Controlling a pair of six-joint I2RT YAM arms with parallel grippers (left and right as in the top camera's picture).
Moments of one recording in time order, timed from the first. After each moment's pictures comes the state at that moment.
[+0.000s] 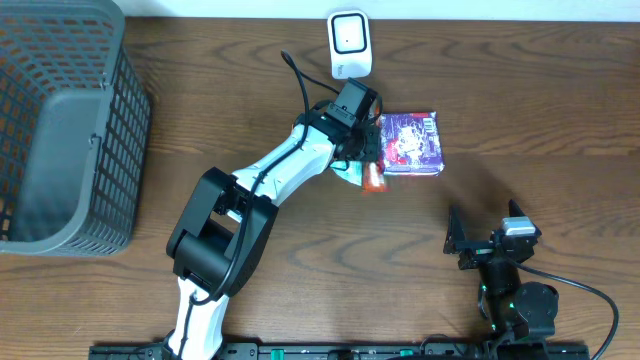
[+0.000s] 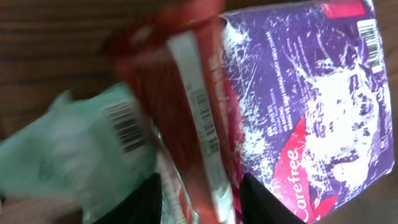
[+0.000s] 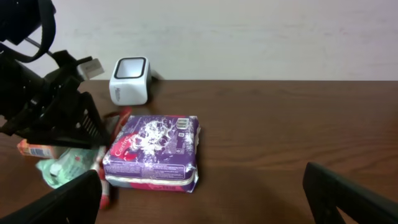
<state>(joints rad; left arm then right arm) -0.60 2.10 1.52 -0.44 0.20 -0.49 0.06 0.01 0.01 -0.07 -0.04 0.03</state>
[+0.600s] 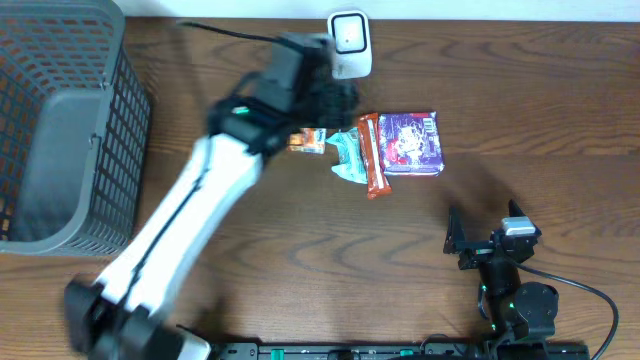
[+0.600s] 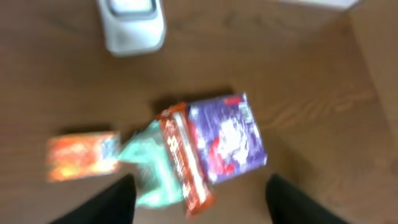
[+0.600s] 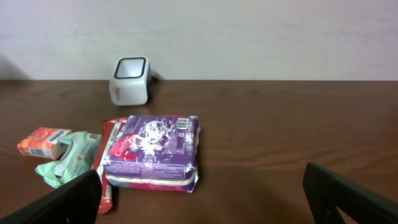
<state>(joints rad) -0.46 1.61 1.55 -0.69 0.20 -0.43 0.06 0.01 0.01 -0.07 -0.04 0.03</state>
